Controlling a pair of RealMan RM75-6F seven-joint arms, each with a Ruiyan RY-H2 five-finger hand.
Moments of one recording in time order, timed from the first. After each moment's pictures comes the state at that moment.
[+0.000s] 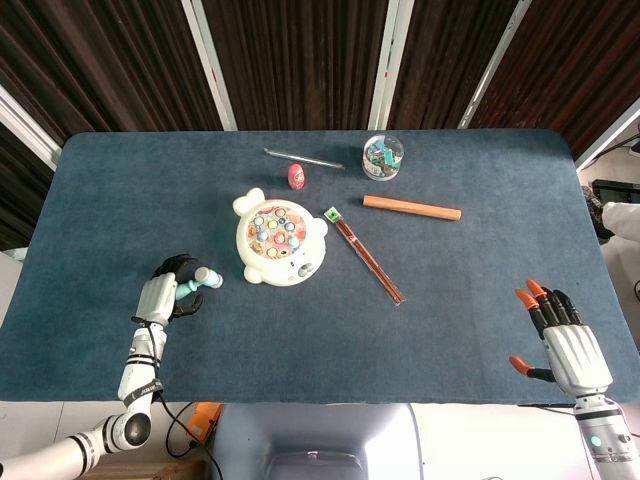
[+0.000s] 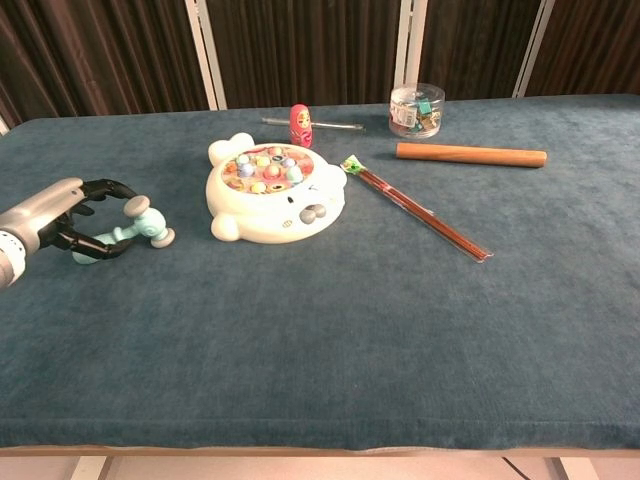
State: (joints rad) left arm -0.51 -1.73 -0.31 -1.19 1.04 1.01 0.05; right arm 0.12 -1.12 0.02 -1.62 -1.53 1.39 -0.04
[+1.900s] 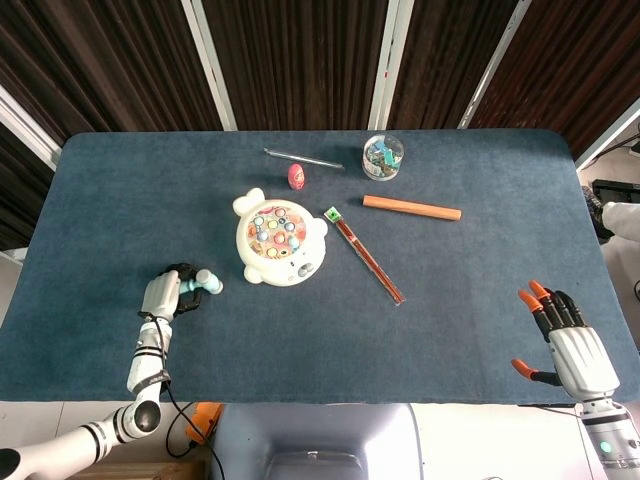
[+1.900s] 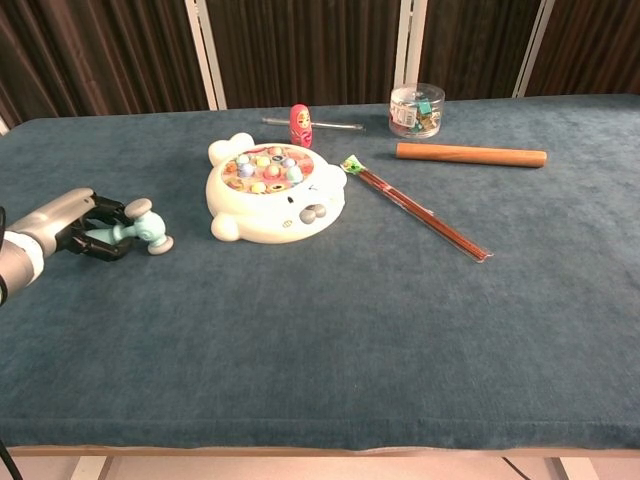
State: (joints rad) left arm -0.57 -1.76 -0.32 -1.13 0.91 0.95 0.10; right arm 0.11 -1.09 0.00 -1.61 -1.58 1.42 0.04
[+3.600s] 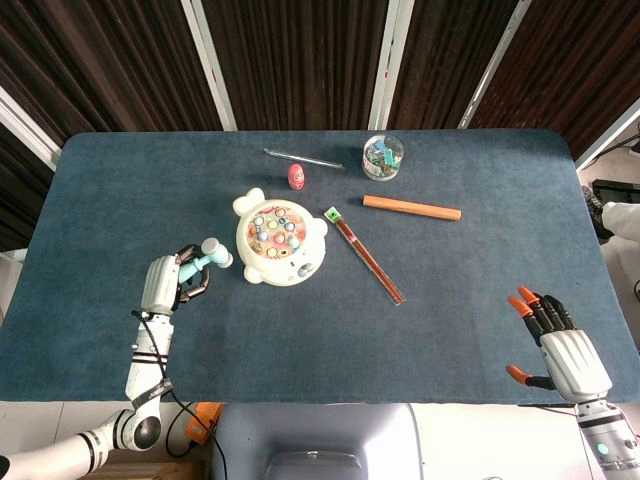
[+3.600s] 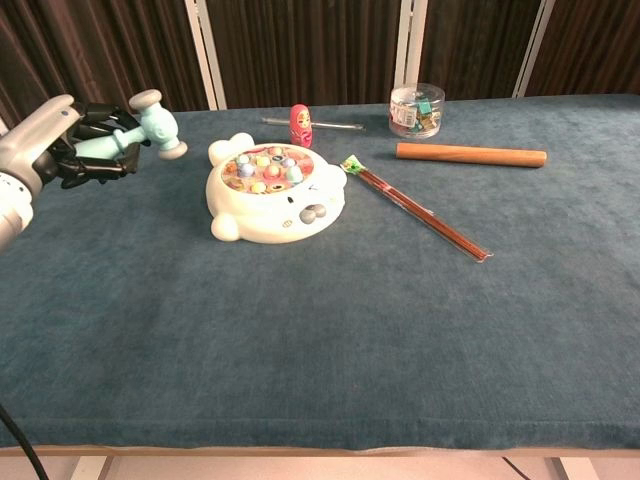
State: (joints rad) left arm -0.55 -1.74 -0.34 -1.24 1.22 1.21 -0.19; right arm 0.12 -1.07 -0.02 -1.61 -1.61 1.39 0.06
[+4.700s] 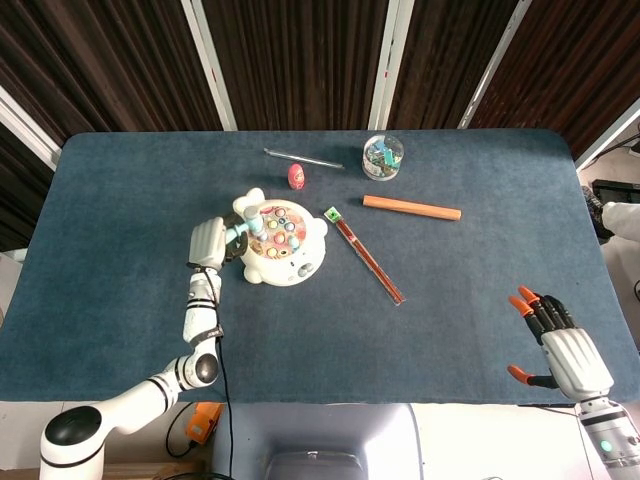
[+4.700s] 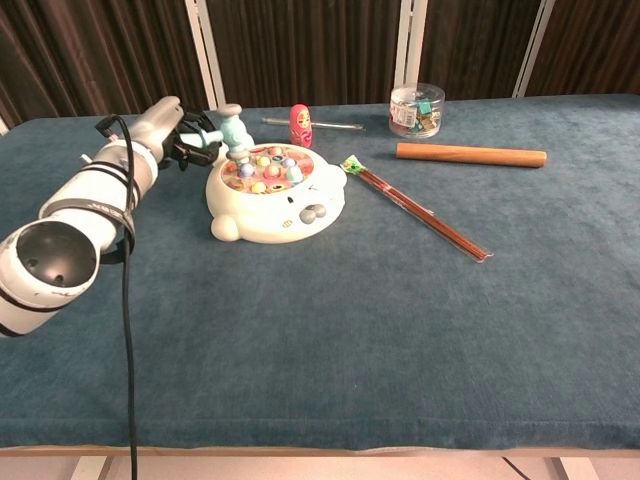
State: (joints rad) left arm -0.91 -2.00 -0.53 -0.78 0.92 0.96 0.08; right arm 0.14 -1.05 -0.03 -1.61 -1.60 1.37 0.11
